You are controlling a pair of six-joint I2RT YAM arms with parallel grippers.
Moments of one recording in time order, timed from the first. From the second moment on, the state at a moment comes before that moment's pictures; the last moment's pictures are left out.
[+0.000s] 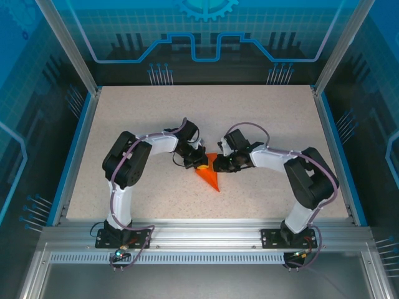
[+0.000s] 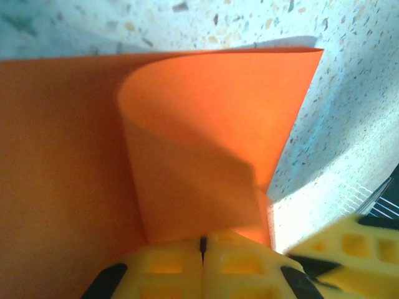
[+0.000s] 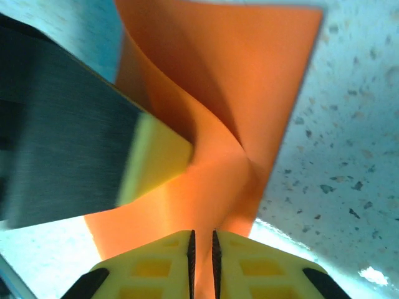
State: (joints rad) left arm -0.49 2.05 1.25 -0.47 0.65 -0.72; right arm 0.55 1.70 0.92 -0.31 -0.40 0.50
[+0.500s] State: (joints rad) left arm -0.49 2.05 1.24 -0.45 0.65 -0.72; right arm 0.61 1.60 0.77 -0.21 -0.56 0.59
